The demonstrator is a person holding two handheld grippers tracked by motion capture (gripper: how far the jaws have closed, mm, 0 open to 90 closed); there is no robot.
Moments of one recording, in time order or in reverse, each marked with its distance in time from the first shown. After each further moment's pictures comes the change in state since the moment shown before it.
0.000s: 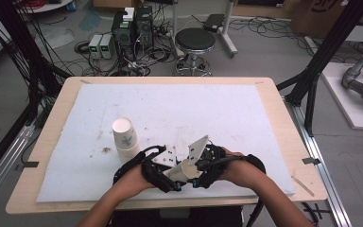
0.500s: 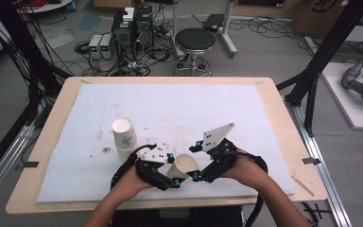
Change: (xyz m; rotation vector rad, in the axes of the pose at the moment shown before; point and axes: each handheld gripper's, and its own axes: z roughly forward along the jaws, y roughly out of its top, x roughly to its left) left arm 0.005 -0.020 -0.008 -0.170 0.030 -0.112; right arm -0.010 -0.021 -0.024 -0.327 0.035 0.180
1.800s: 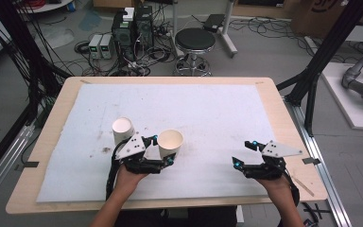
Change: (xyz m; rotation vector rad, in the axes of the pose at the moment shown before) left arm 0.016 -0.018 -0.024 -0.399 0.270 -0.091; right arm -0.001 -0.145 -0.055 -0.293 -0.513 0.351
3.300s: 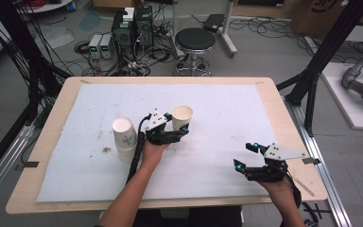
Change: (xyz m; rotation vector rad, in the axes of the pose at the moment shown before) left arm 0.060 -0.004 0.093 0.016 0.218 -0.054; right arm 0.001 -0.005 -0.006 -0.010 0.019 0.006
